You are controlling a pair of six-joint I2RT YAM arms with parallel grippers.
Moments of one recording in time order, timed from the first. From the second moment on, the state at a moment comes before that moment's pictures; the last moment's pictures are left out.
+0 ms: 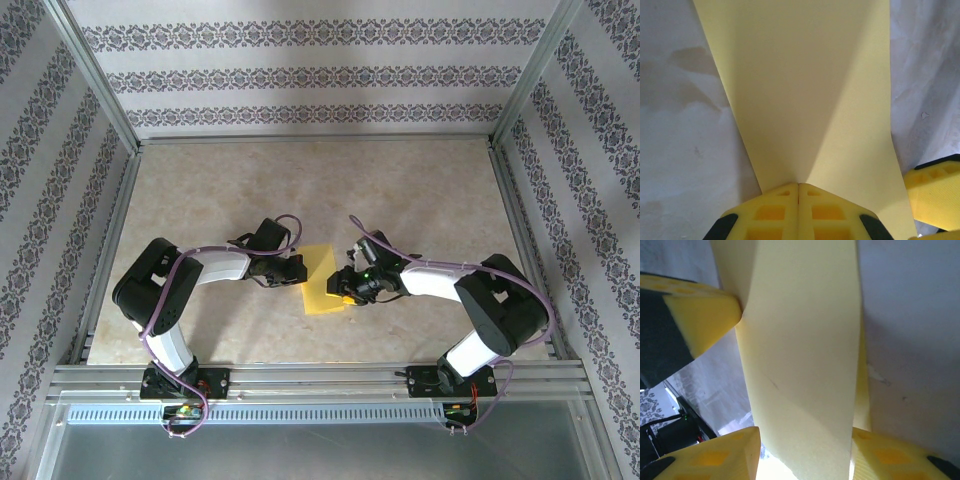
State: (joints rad) left arm -0.54 1.74 0.83 -0.13 0.47 -0.65; right arm 0.58 1.57 0.63 -0.09 -0.62 0.87
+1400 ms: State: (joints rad) left arm -0.56 1.52 0.83 -0.19 0.34 -0.50; right arm 0.50 1.71 0.74 -0.04 -0.63 0.84
